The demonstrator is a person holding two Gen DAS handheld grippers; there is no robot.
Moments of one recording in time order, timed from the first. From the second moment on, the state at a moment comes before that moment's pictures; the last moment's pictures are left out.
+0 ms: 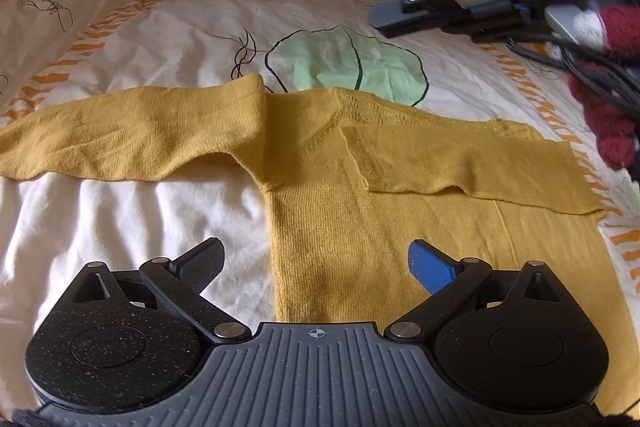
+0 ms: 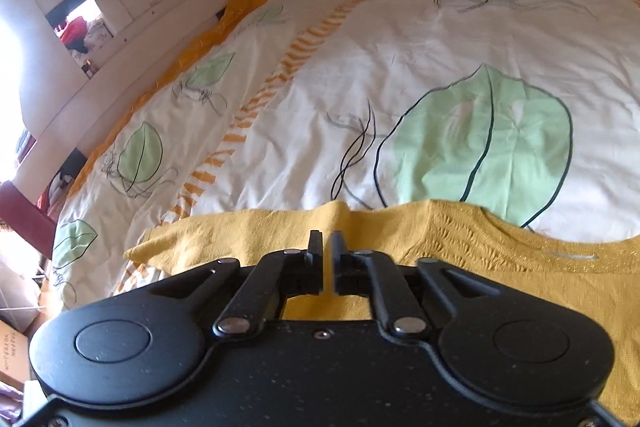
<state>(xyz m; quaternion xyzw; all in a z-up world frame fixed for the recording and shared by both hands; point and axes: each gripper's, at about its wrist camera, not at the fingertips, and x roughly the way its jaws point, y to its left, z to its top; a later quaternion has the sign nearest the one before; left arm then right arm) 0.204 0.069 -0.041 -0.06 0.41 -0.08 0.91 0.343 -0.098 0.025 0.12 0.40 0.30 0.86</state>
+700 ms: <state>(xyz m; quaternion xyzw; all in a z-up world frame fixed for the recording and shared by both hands) 0.222 0.058 -0.049 -0.11 0.39 -0.13 0.90 0.246 -0.324 -0.043 0.15 0.34 0.11 0.92</state>
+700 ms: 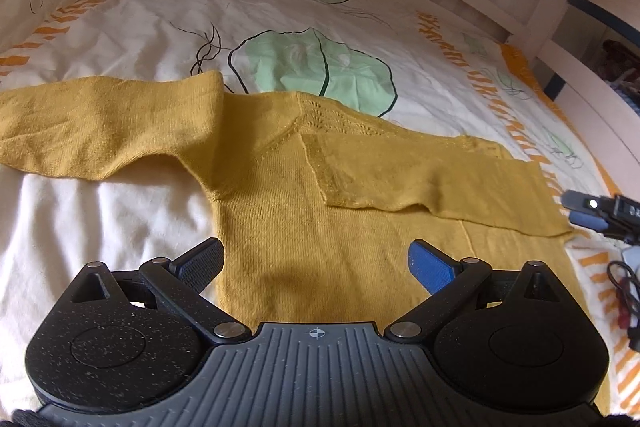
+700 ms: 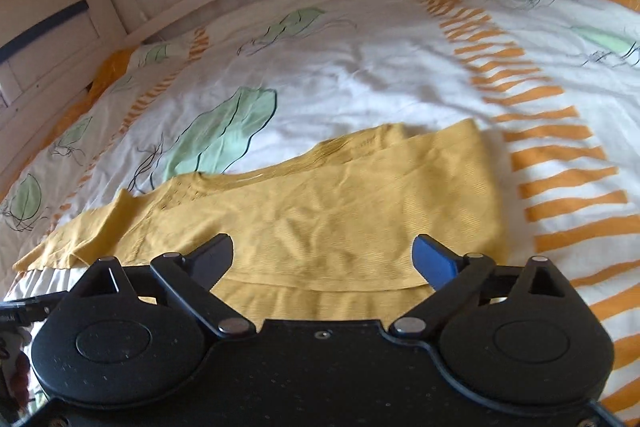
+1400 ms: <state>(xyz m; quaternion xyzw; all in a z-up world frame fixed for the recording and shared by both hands) 0.318 0.014 -0.067 -0.10 0.49 -0.11 0.86 0.253 -0.385 -0.058 0.19 0.28 0.13 0.93</state>
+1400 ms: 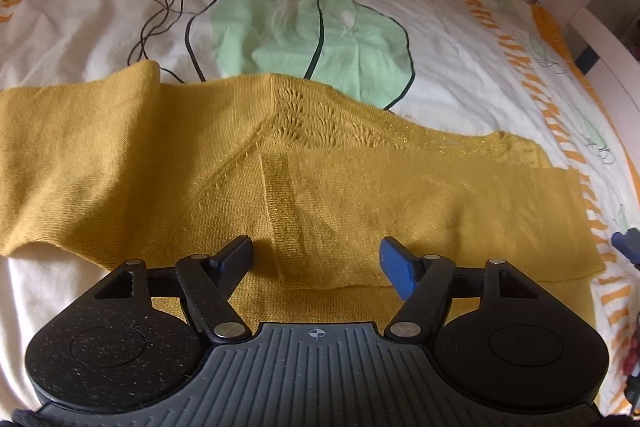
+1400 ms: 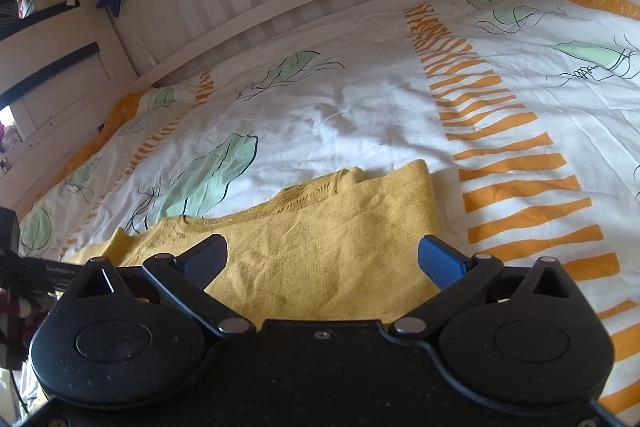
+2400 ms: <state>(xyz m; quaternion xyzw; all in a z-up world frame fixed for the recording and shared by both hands) 0.307 0.047 0.009 -0.08 0.38 -0.07 0.92 0.277 -0.419 -0.089 0.27 0.31 0.10 0.90</state>
